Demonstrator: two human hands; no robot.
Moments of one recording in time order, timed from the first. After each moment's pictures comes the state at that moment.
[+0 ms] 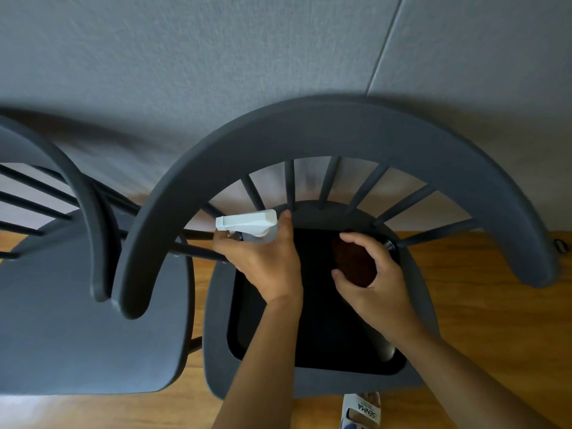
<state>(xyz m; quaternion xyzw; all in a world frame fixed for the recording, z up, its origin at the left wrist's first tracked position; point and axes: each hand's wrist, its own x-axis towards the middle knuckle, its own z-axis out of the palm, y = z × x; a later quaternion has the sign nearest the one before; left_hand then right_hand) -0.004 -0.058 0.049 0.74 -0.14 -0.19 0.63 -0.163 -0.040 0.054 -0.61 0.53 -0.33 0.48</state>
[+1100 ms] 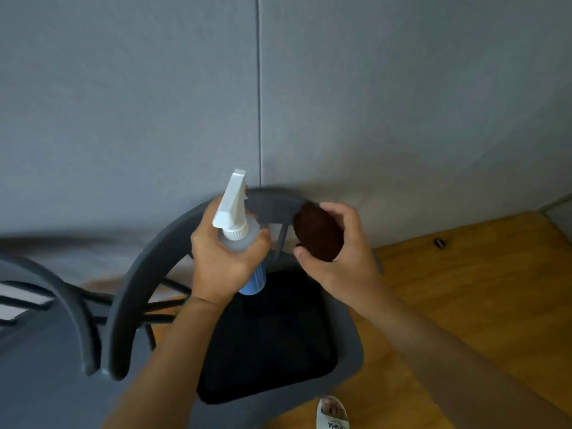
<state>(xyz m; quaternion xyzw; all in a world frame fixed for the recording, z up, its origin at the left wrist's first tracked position) 0.007 -0.090 0.231 0.48 -0.55 -0.35 0.58 -0.196 -0.068 0.252 -0.57 0.57 -0.43 0.41</state>
